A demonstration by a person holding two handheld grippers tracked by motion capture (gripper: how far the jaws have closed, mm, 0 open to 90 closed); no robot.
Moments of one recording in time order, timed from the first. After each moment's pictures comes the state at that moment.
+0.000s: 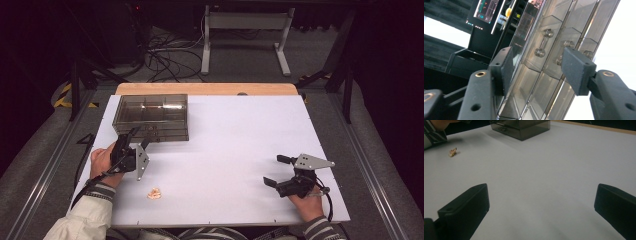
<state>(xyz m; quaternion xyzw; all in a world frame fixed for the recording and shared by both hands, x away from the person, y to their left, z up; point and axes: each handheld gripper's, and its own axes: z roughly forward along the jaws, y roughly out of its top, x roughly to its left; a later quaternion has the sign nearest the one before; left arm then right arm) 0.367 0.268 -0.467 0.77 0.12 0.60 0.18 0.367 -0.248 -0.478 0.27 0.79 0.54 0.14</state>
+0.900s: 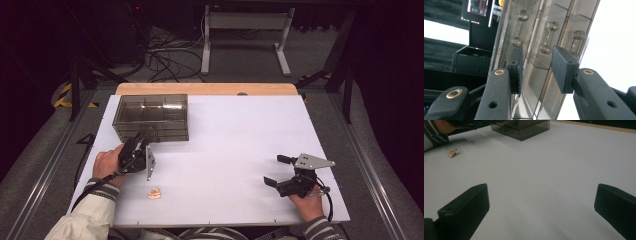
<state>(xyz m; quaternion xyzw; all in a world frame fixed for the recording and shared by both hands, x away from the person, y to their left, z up) 0.380 0.257 -0.492 0.79 0.11 0.60 0.09 0.368 -0.249 -0.478 0.27 0.79 0.54 0.13</state>
